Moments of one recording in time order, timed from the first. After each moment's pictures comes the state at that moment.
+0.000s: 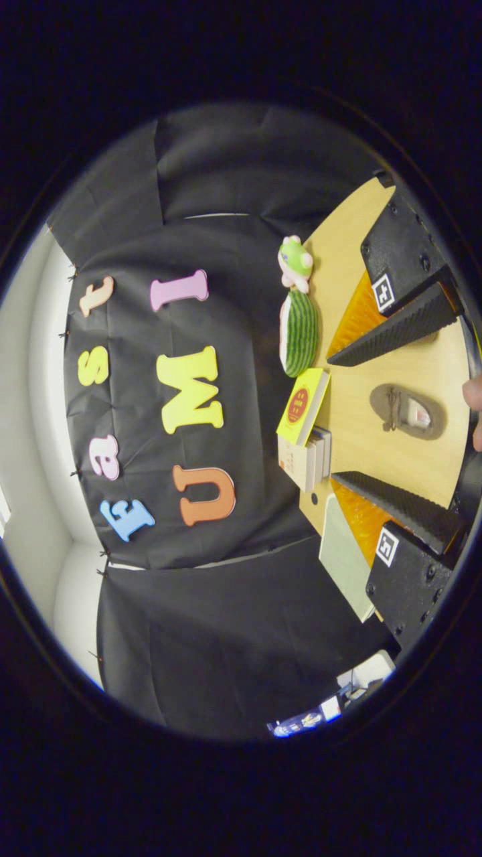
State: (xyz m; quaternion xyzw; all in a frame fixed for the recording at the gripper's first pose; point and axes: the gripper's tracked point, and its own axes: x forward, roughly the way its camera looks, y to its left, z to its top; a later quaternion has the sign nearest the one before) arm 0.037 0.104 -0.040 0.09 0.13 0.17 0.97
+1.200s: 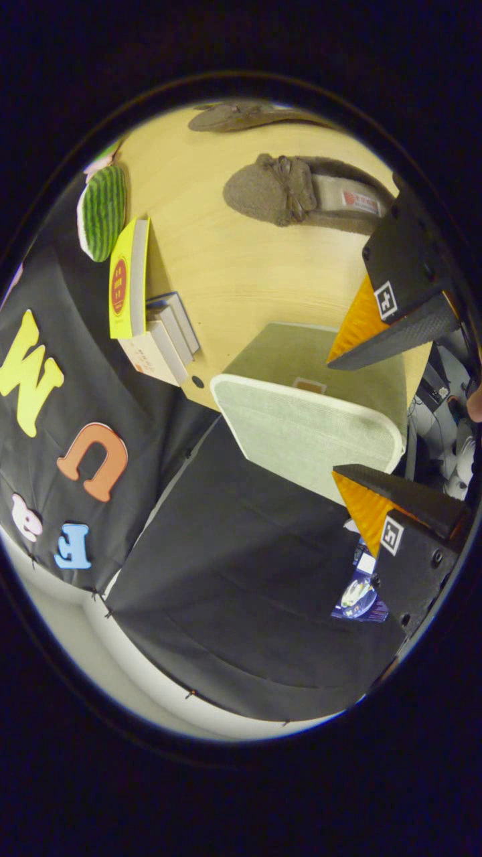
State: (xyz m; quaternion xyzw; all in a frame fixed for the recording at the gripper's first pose) arm 0.053 0.299 -0.174 0.31 0.41 0.38 0.77
